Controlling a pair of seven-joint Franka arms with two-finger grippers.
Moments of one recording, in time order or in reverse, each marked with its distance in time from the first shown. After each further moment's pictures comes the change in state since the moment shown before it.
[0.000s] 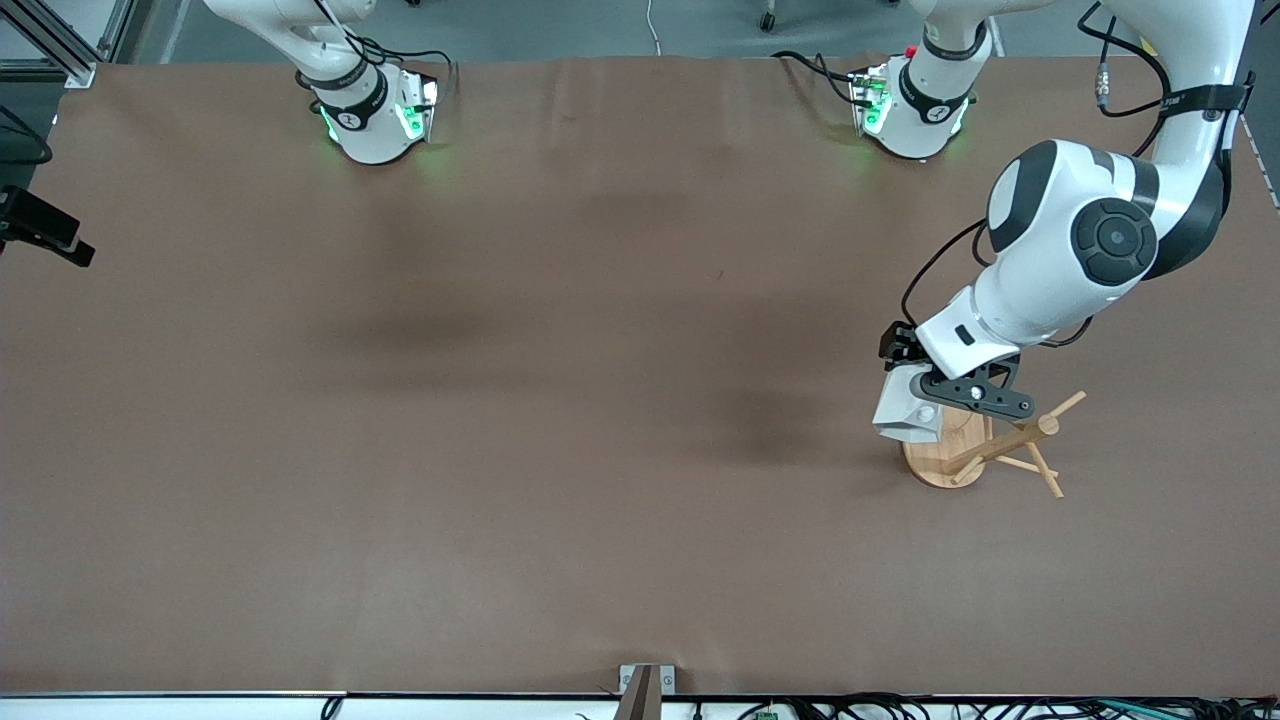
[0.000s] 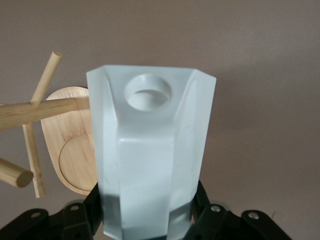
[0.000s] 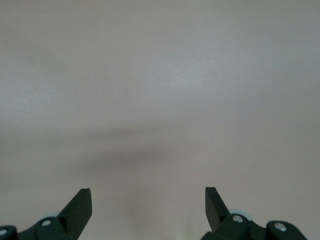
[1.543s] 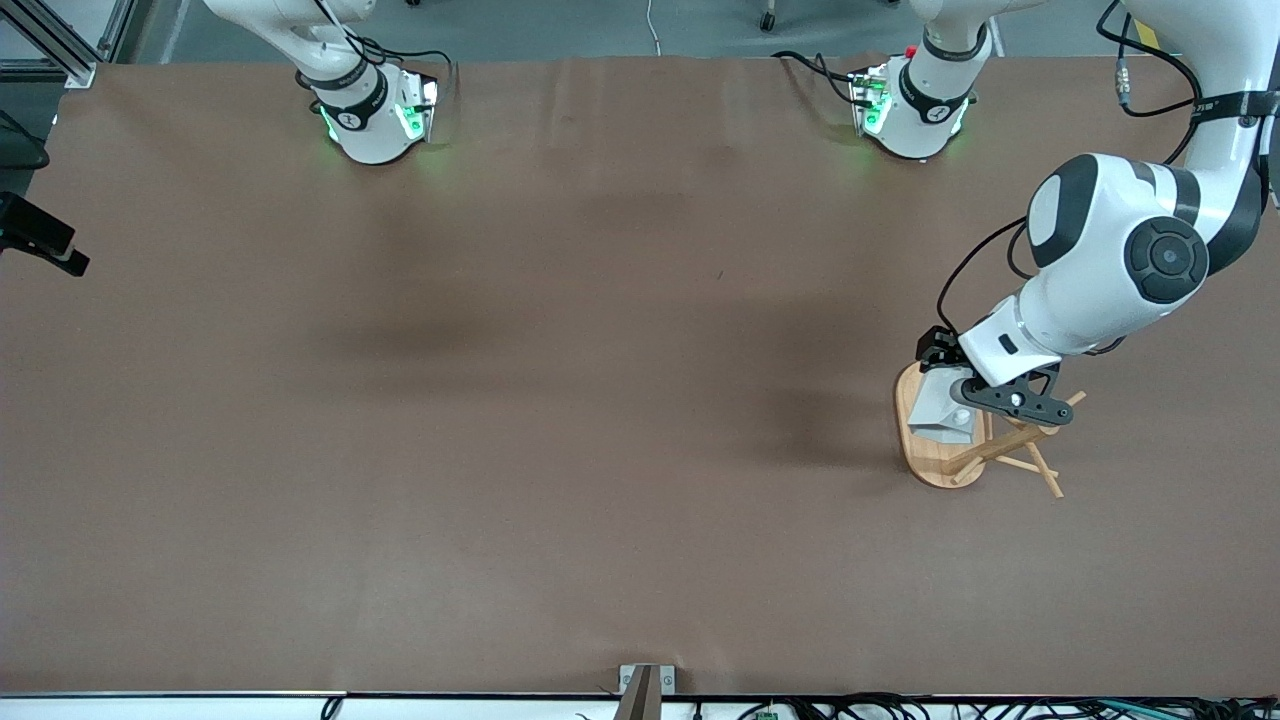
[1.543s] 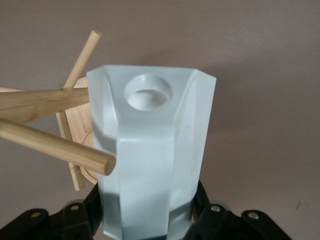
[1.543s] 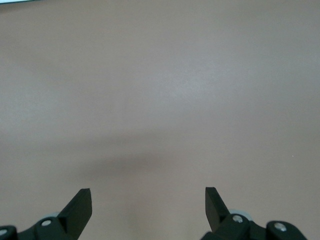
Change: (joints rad) left arm 0.084 -0.002 -0.003 -0.033 0.000 -0.002 0.099; right arm 0.002 0.002 0.001 -0.001 0.000 0.042 0.000
